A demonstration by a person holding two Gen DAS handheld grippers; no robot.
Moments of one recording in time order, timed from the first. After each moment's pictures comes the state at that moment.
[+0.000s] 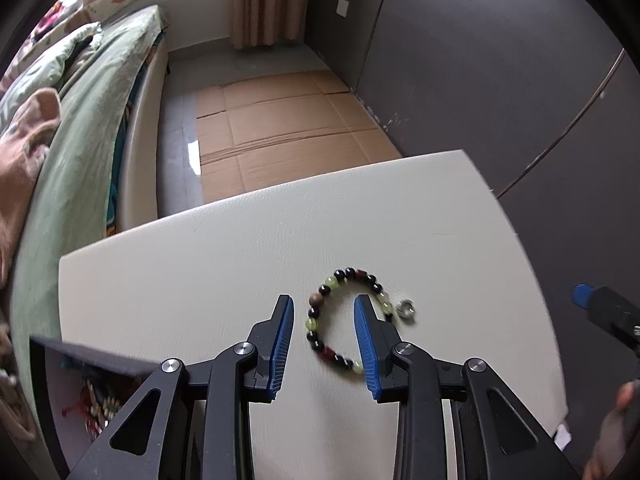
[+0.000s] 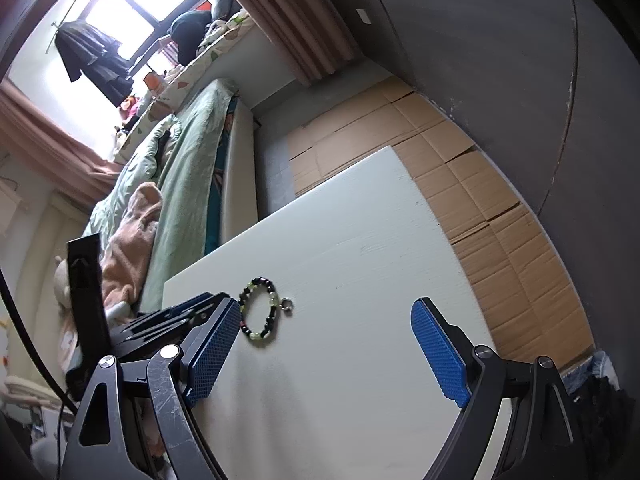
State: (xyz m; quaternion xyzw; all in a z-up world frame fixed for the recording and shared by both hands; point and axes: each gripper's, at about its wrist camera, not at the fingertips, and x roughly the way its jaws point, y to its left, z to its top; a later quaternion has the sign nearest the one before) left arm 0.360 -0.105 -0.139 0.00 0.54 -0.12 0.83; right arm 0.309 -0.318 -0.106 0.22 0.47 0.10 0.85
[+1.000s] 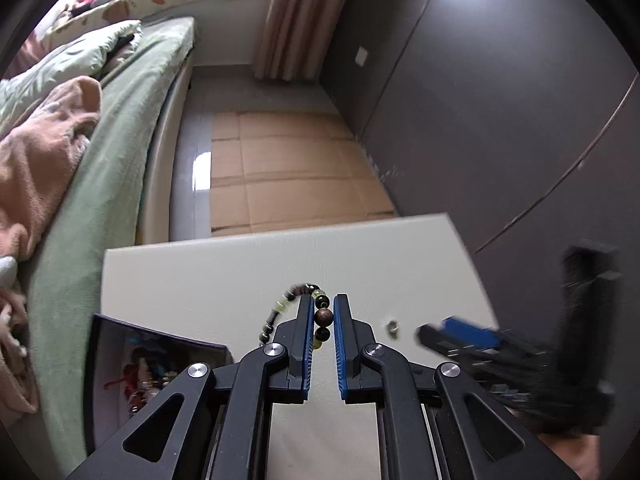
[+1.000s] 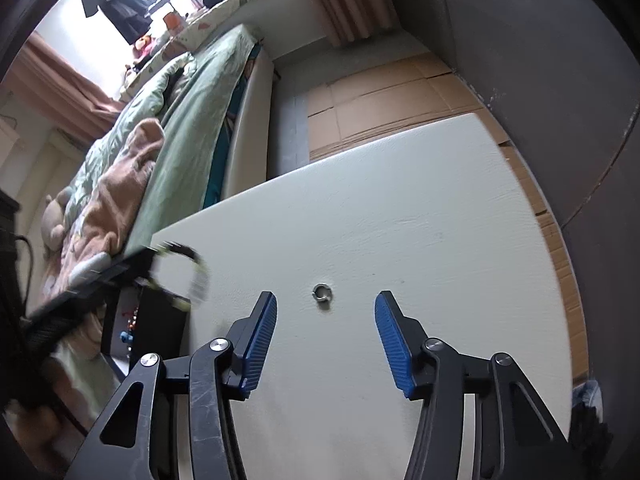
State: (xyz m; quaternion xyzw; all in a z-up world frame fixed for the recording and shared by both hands) left arm 0.327 -0.051 -0.067 -0.10 0.47 -0.12 0.87; right arm 0.346 -0.243 -0.141 0.14 0.53 0.15 0.82
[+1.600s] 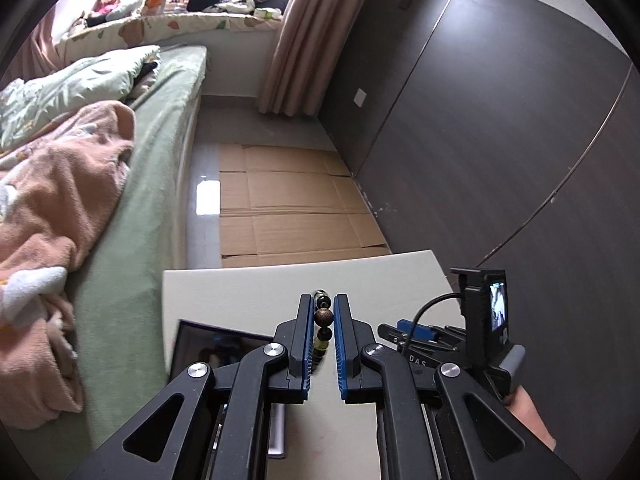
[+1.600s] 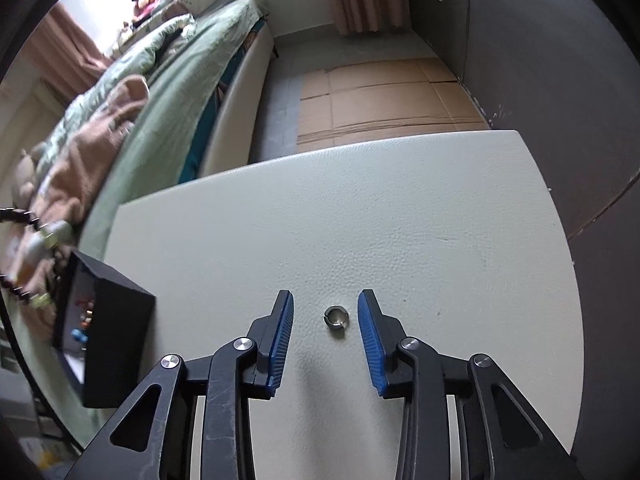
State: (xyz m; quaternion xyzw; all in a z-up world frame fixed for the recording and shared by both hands) left arm 0.290 0.014 -0.016 -0.12 0.43 -0.13 0.89; right arm 0.365 -0.198 -0.158 0.04 0.55 0.13 0.83
